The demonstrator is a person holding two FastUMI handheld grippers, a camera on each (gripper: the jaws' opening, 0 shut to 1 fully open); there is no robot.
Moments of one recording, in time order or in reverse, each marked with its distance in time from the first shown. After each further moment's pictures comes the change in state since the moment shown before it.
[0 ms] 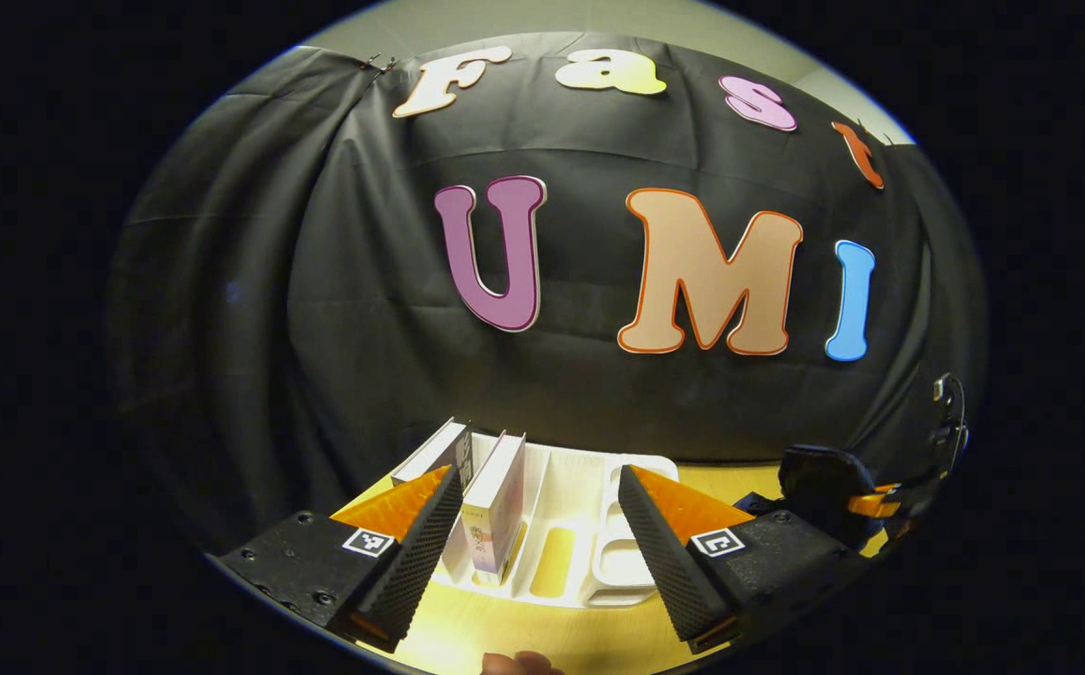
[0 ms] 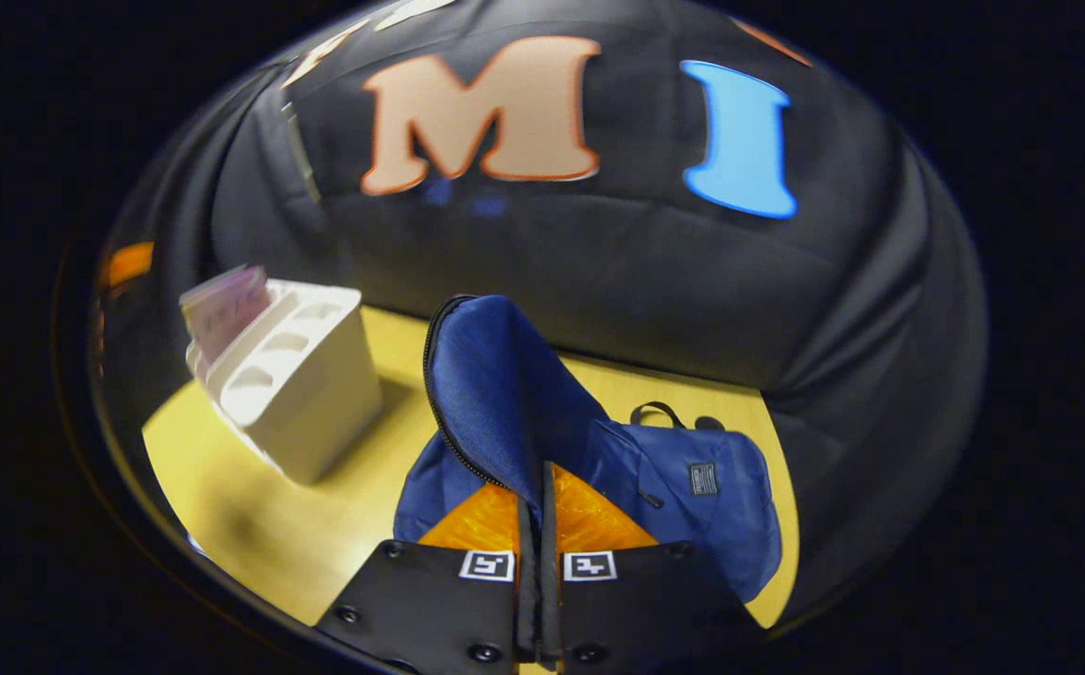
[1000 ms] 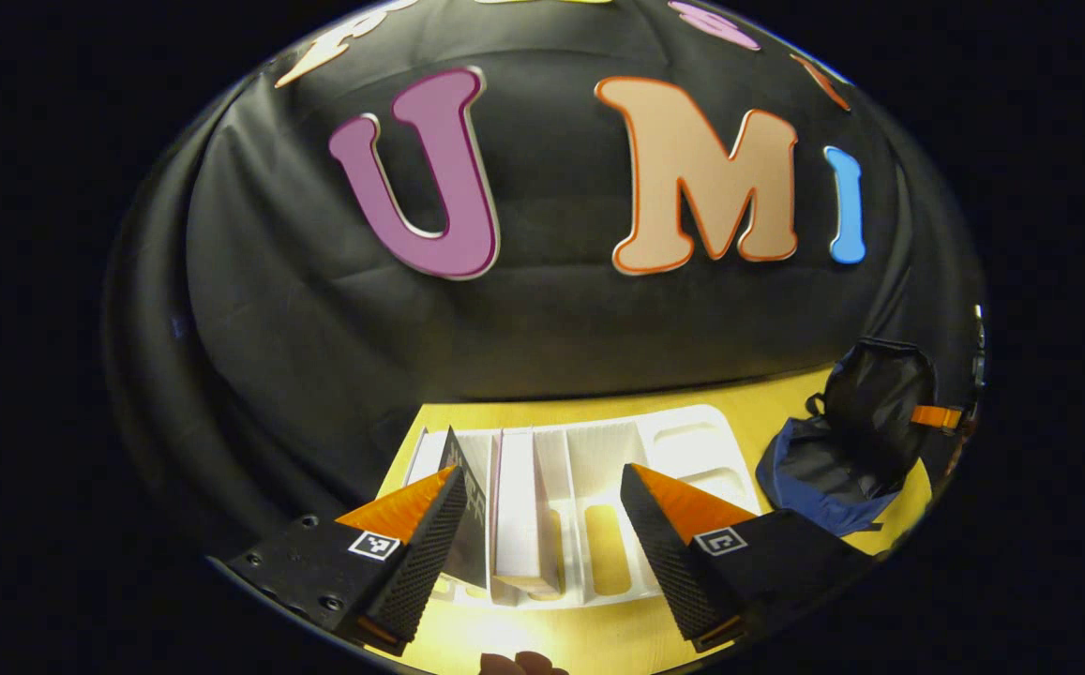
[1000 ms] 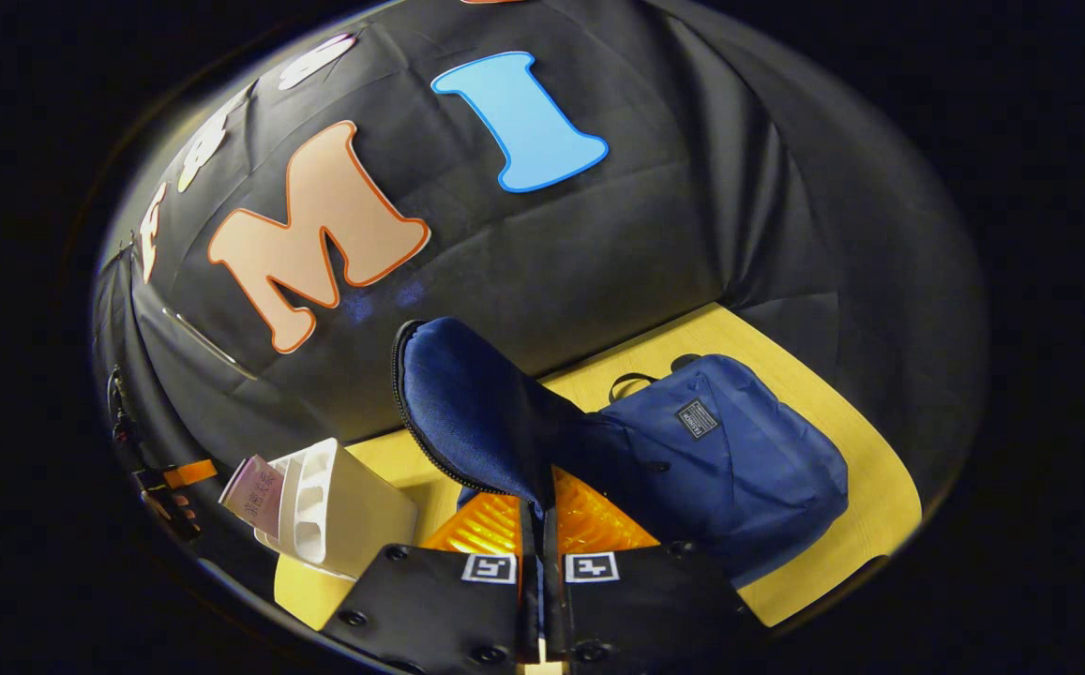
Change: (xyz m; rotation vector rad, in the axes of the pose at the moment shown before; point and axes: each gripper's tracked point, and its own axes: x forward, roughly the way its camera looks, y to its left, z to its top) left arm 0.119 0.039 -0.033 0.210 0.341 -0.134; right arm -0.005 -0.033 0.003 0.485 -0.052 -0.027
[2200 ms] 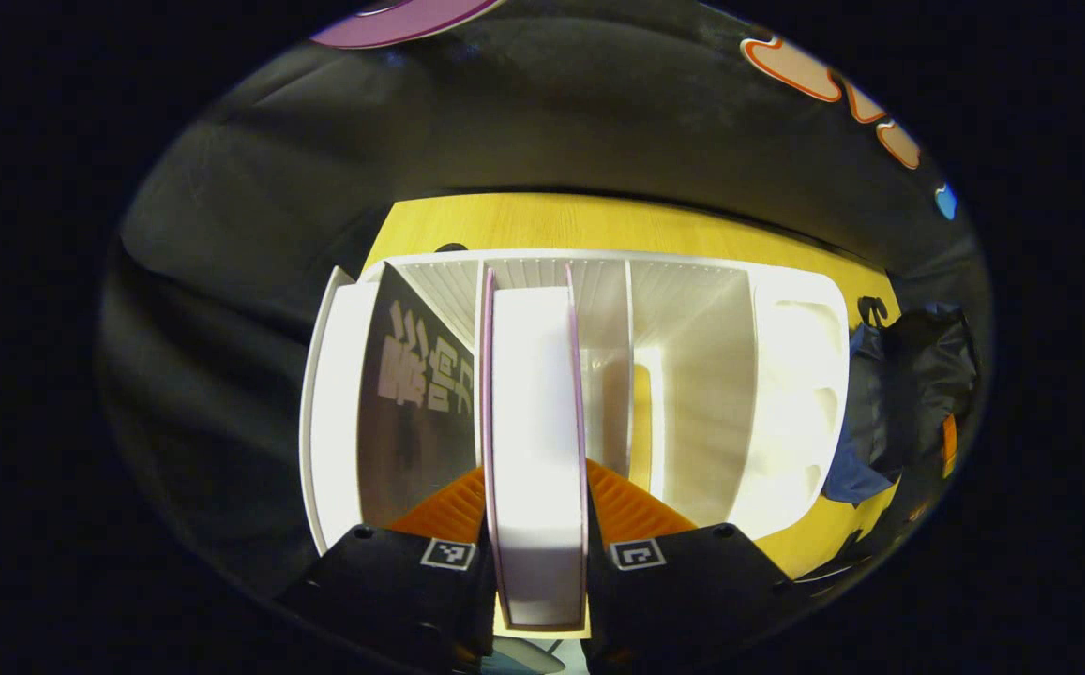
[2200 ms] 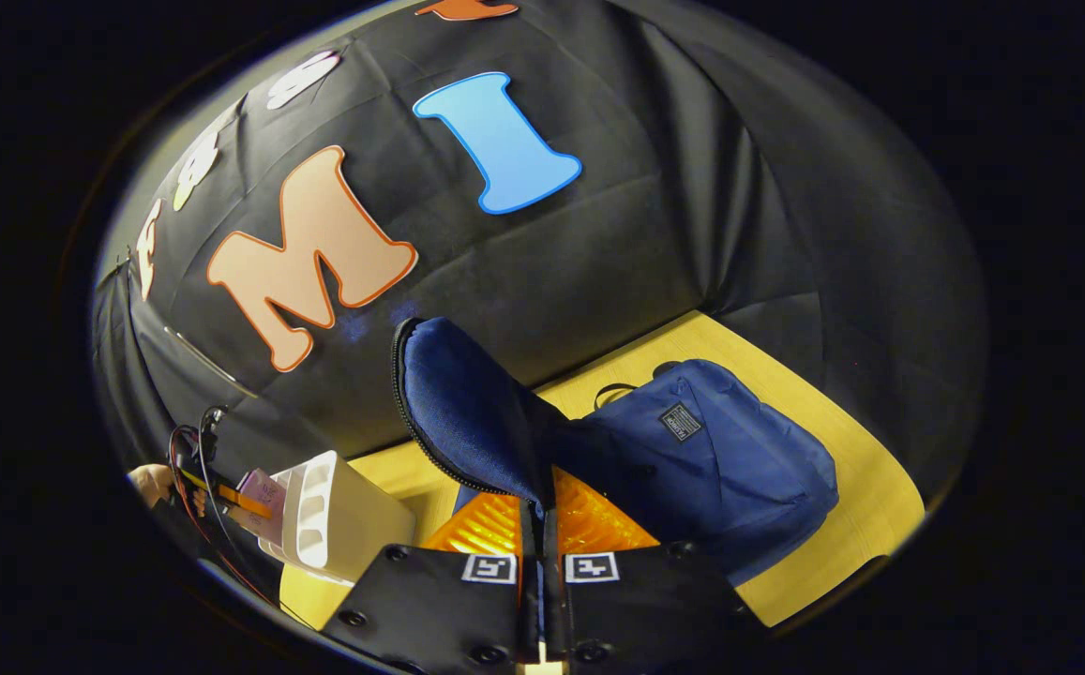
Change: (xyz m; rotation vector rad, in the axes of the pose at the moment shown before) left arm 0.057 0.006 -0.100 -0.074 0.706 -0.035; right arm -0.002 -0.001 0.004 0.032 -0.040 -0.026
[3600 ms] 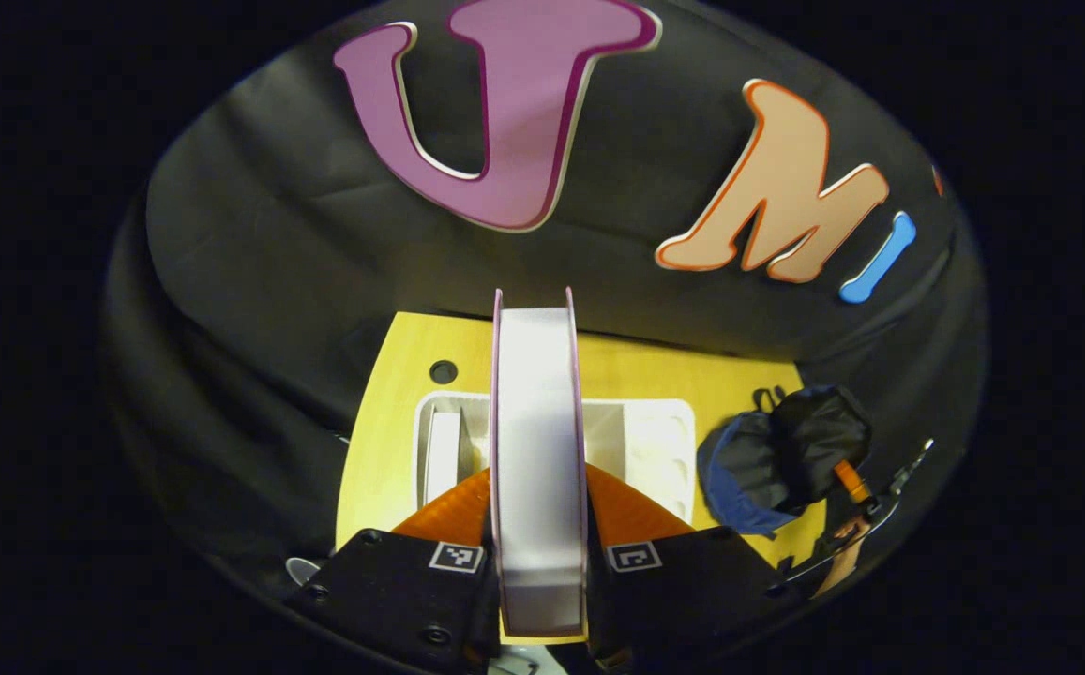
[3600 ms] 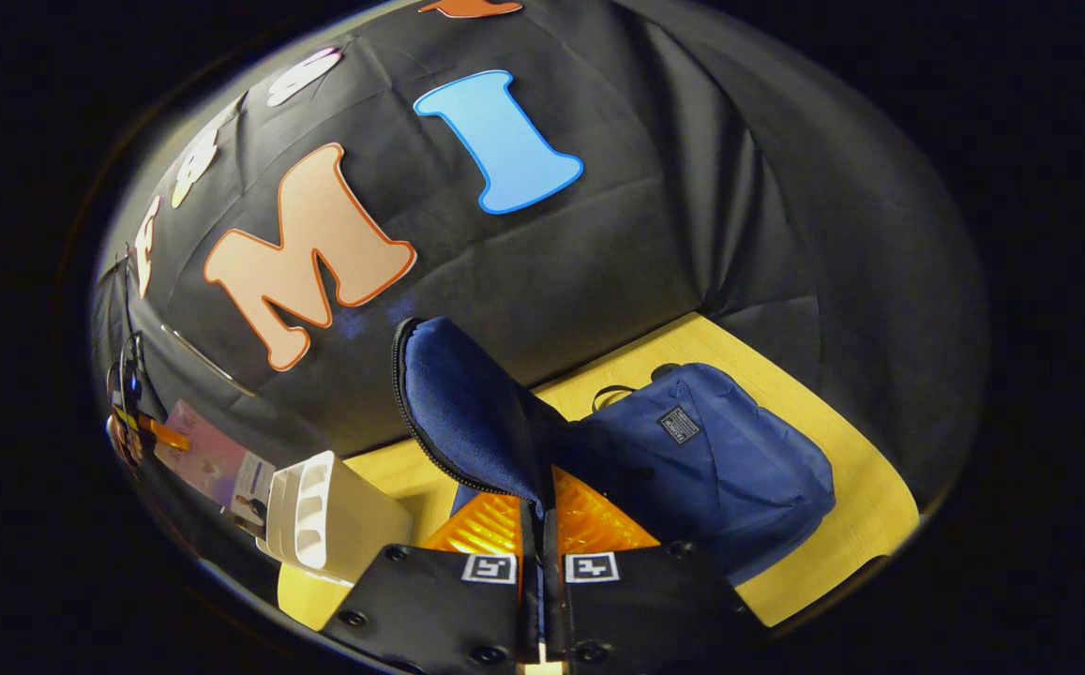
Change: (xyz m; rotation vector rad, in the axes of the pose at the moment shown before) left arm -0.183 -0.009 0.079 -0.097 -0.366 -0.238; right arm -0.002 -0.002 0.004 -0.007 0.010 -0.007
